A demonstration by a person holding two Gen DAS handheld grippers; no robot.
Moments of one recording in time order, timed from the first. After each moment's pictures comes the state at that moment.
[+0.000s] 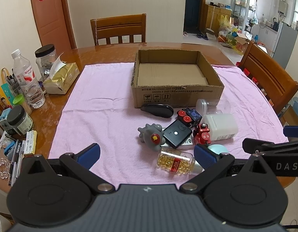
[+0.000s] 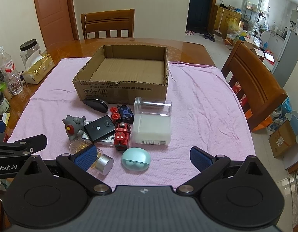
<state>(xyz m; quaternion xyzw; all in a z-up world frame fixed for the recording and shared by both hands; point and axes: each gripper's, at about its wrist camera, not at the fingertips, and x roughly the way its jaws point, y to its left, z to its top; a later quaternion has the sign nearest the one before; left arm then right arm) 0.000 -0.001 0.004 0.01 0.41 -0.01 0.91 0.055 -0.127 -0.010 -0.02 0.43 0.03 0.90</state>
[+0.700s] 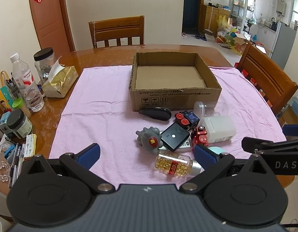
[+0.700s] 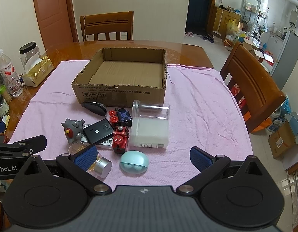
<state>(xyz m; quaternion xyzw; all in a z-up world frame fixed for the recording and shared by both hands) 0.003 -0.006 0.008 0.02 0.41 -0.02 0.91 0.058 -0.131 -0.006 -0.02 0.43 0.03 0.90</state>
